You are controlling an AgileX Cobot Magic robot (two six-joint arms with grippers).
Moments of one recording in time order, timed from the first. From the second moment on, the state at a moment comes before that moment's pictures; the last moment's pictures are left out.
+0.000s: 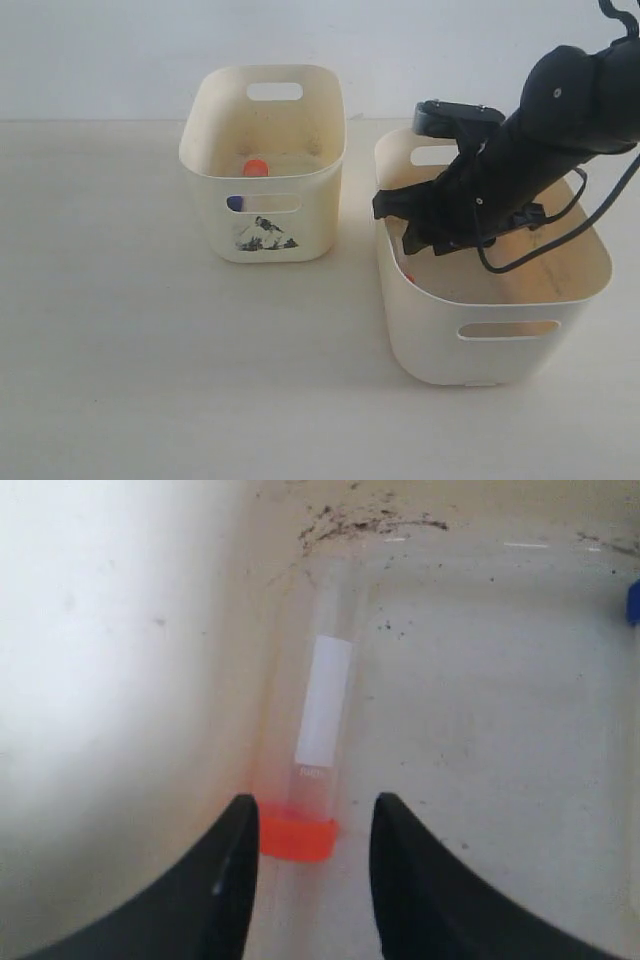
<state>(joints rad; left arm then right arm) -0.02 0.01 0.00 0.13 0.28 -0.02 0.28 1.79 -1.06 0.36 0.50 -0.03</state>
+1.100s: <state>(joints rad) -0.02 0.01 0.00 0.13 0.28 -0.02 0.28 1.79 -1.06 -0.04 0.43 0.24</state>
